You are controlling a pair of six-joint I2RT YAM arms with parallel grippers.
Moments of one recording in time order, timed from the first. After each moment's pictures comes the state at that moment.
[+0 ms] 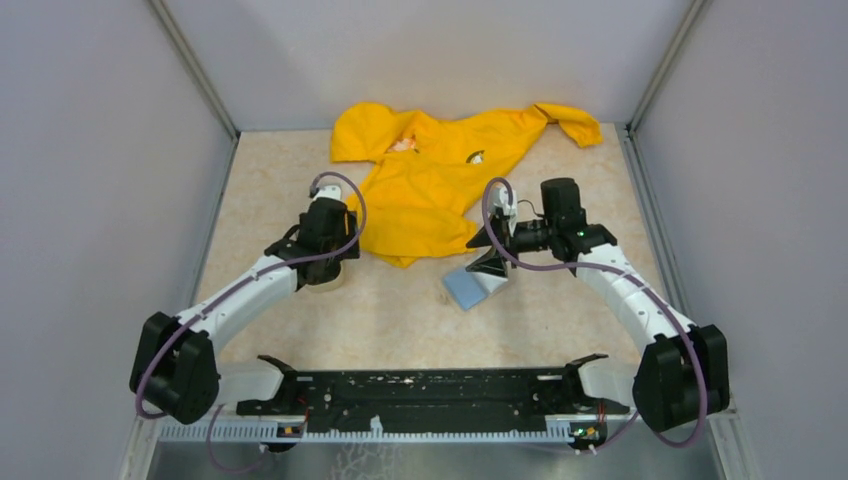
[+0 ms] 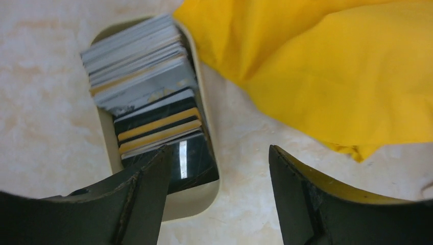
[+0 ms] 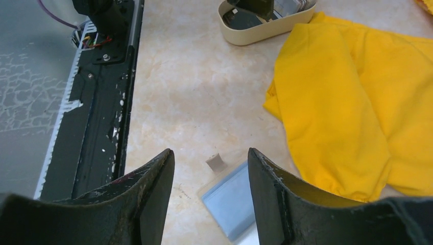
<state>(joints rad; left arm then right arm) -0.50 1.24 0.80 -0.27 -0.40 -0.31 0.29 1.21 0.87 -0.37 -1.16 -0.57</state>
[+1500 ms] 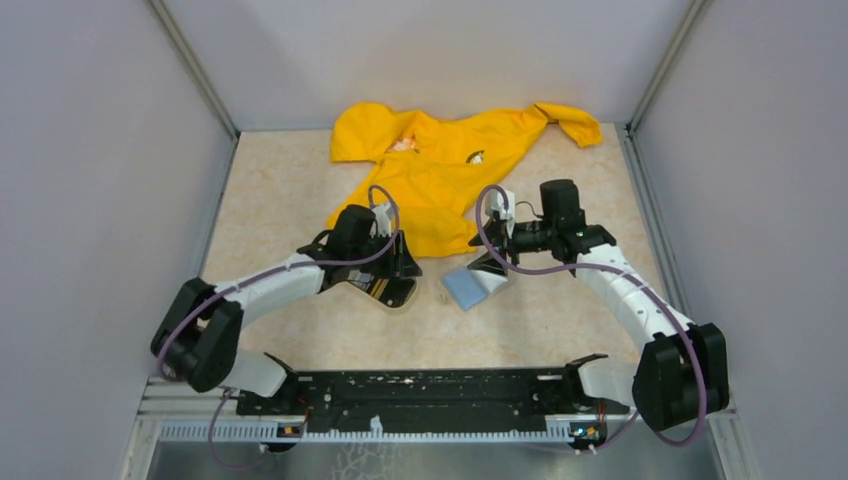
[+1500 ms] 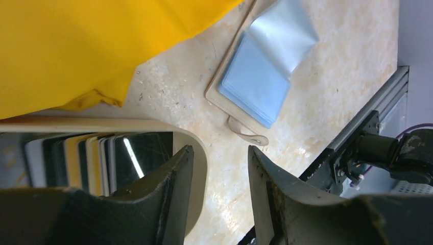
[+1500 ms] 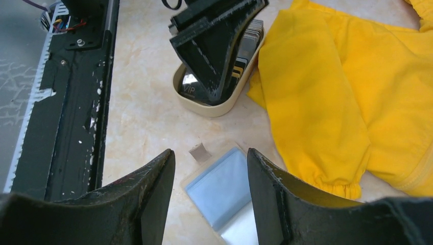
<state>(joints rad) -0.61 1.50 0.76 0.00 0.38 -0.59 0.29 1.20 0.86 -0.35 -1.10 -0.63</state>
